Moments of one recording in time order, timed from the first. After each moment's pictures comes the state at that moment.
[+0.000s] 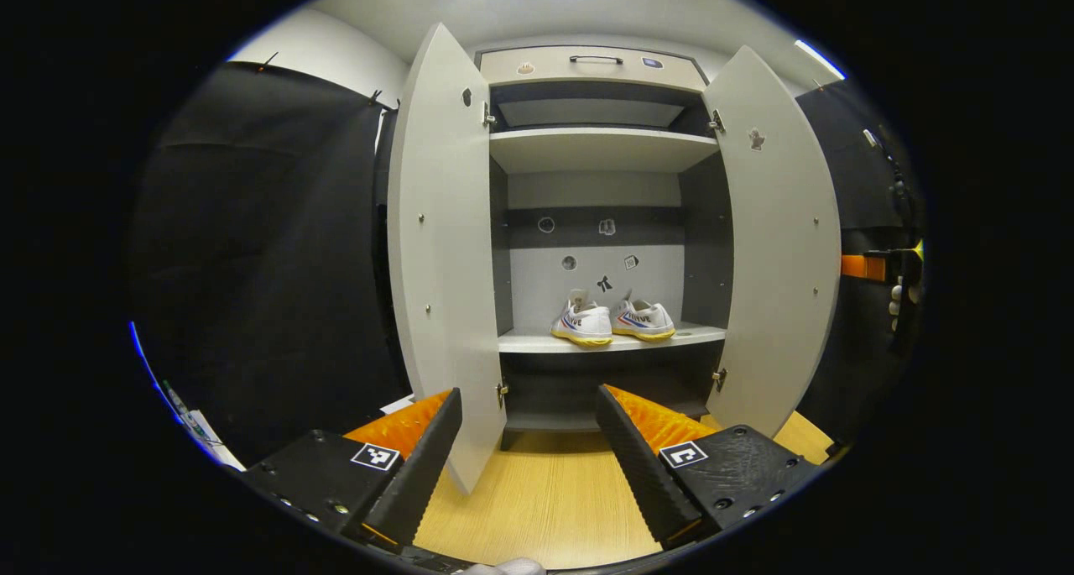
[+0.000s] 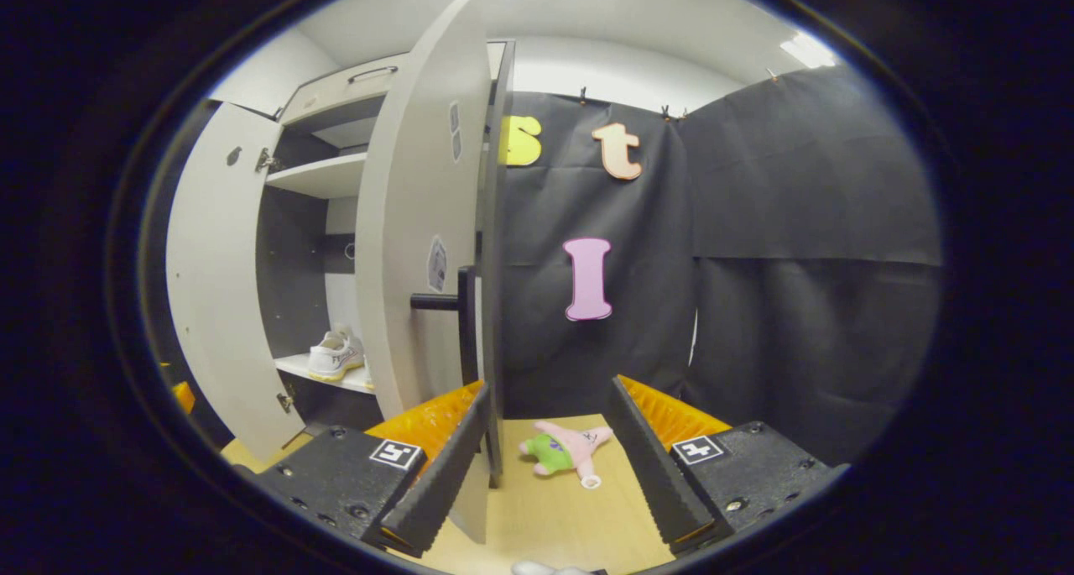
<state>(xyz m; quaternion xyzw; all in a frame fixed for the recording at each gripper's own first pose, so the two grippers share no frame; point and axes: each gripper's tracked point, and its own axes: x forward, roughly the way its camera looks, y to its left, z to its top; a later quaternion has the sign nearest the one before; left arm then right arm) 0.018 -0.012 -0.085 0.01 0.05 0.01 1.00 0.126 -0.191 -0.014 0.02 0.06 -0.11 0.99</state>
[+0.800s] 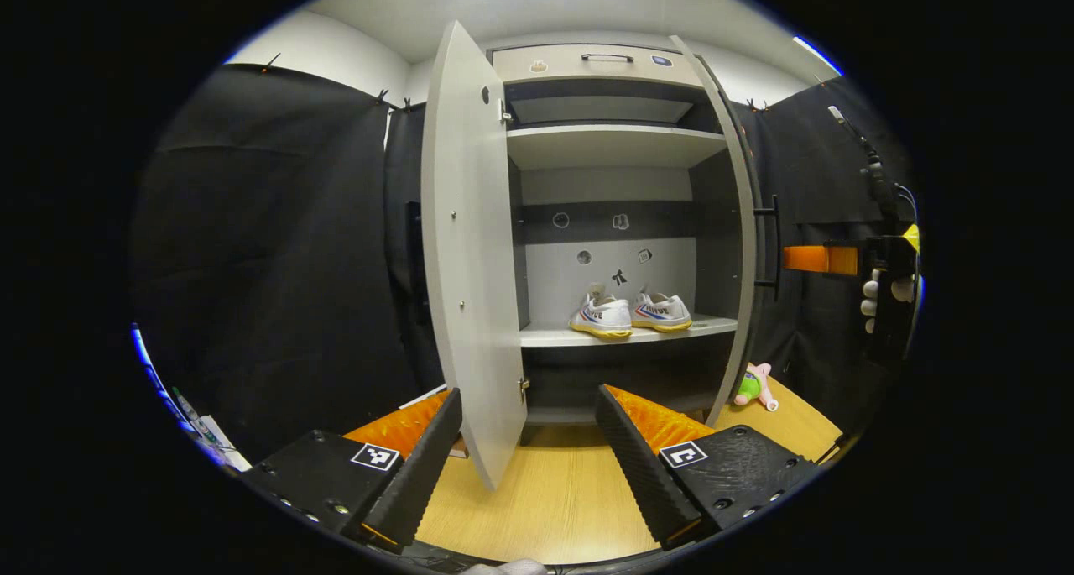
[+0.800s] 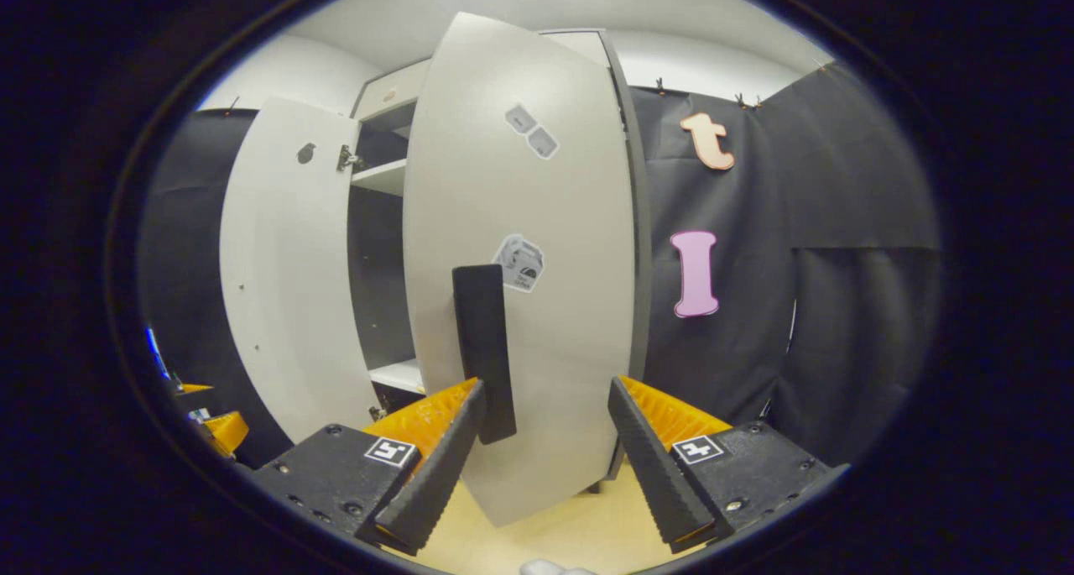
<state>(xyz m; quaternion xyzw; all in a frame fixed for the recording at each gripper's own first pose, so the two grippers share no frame) 0.003 0.026 -0.087 0.02 0.06 0.03 1.00 0.171 -0.049 -0.006 0.04 0.05 0.02 1.00</state>
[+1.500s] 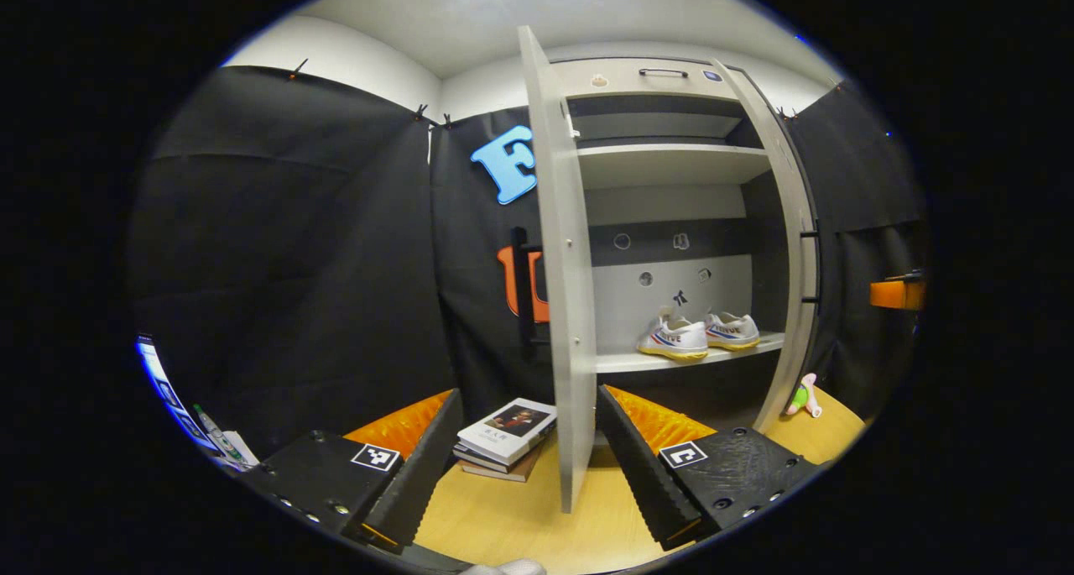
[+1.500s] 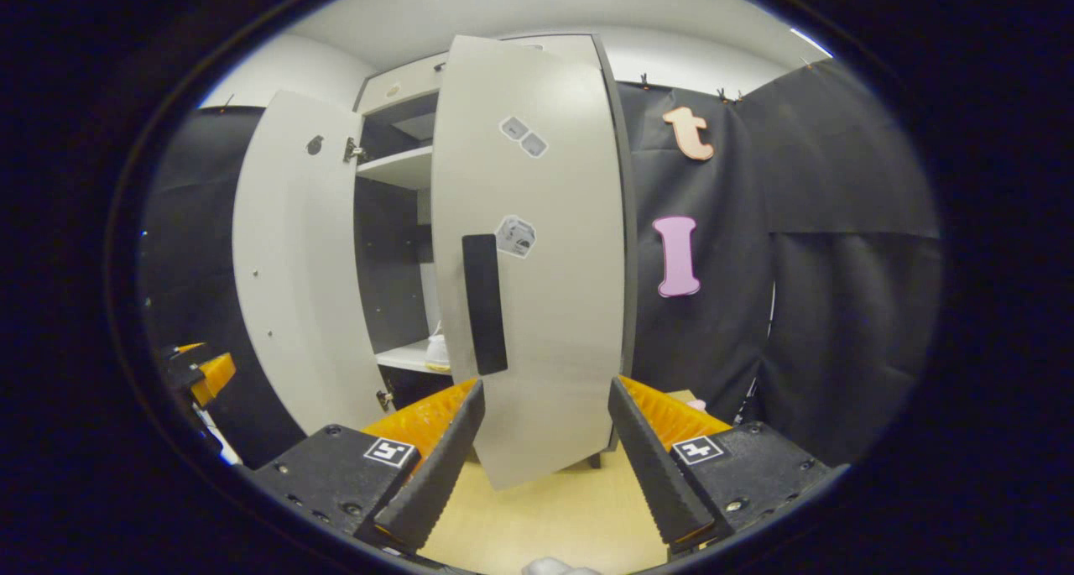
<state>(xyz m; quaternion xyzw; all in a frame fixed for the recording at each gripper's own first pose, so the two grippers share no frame) 0.027 0.140 -0.055 0.03 0.02 0.10 0.99 0.109 -0.028 -0.039 0.05 0.08 -0.01 1.00</state>
